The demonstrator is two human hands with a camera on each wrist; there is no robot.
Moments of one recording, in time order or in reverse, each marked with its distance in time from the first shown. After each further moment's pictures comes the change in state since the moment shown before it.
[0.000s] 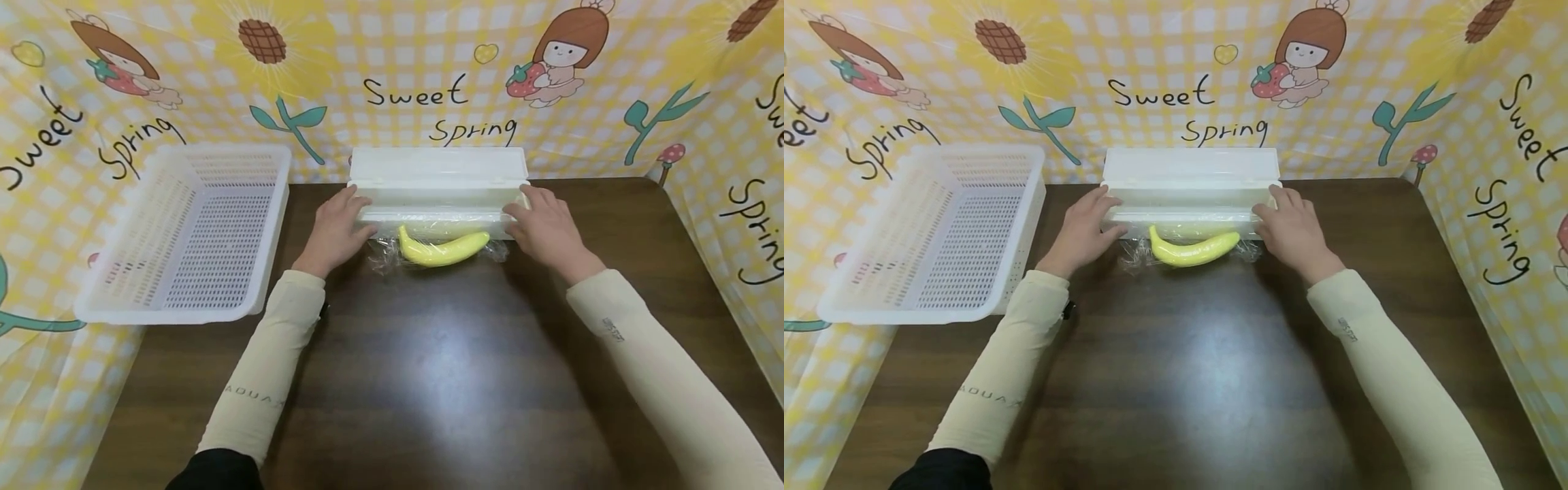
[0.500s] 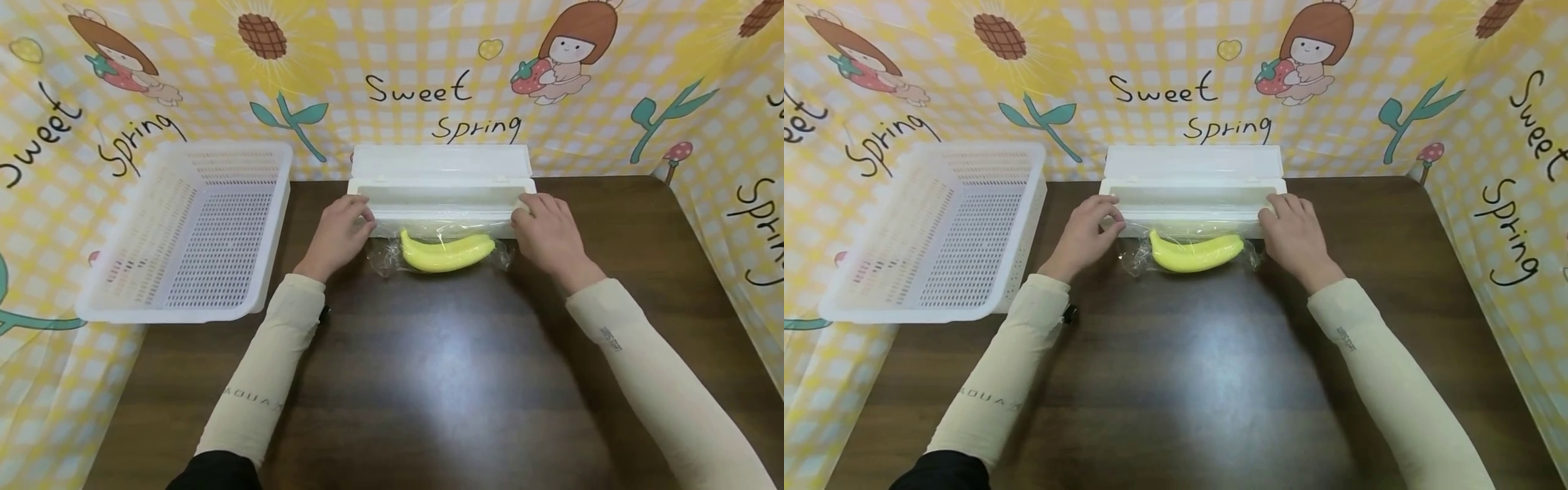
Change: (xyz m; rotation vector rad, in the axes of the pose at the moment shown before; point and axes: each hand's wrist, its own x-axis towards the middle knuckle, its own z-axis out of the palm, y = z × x) left_hand -0.004 0.000 0.006 -0.134 0.080 0.037; right_hand -0.005 0.001 0.020 -0.047 0.296 -0.167
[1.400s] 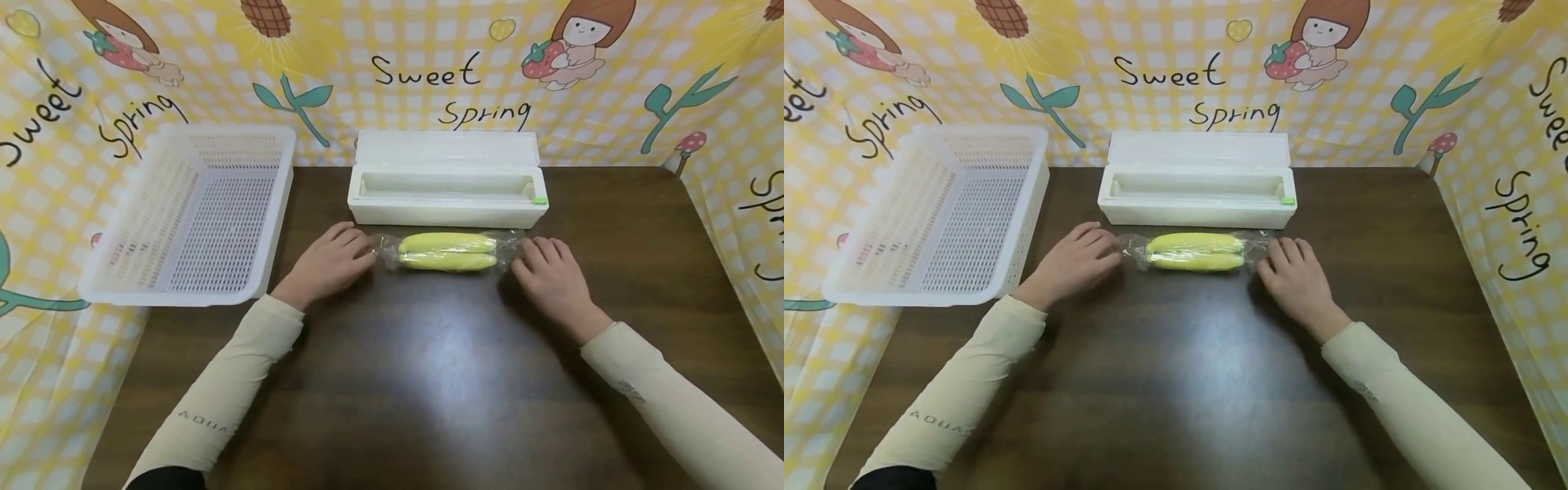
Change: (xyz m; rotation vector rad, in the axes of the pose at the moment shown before) left_hand -0.060 -0.007 -0.008 0.534 0.014 0.788; right_hand -0.060 -0.044 0.000 -0.153 0.051 -0.275
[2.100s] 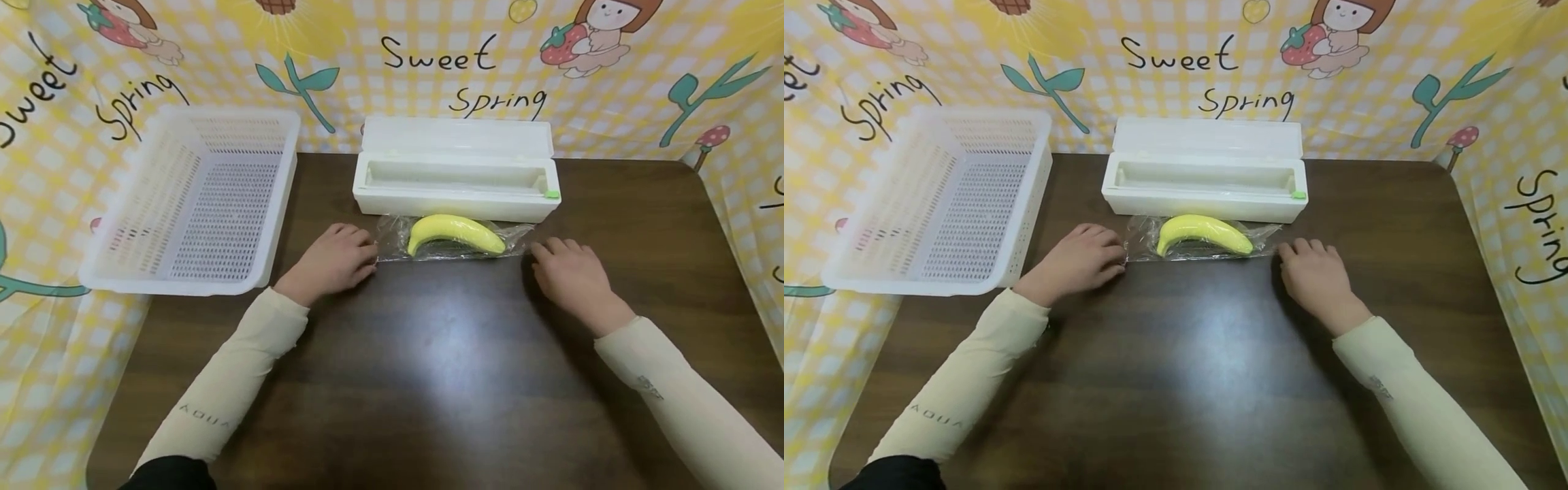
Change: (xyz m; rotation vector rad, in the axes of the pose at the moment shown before) left_hand 0.004 0.009 -0.006 -0.184 -0.367 -0.315; right_hand 0.006 0.007 -0.015 0.136 -0.422 0.335
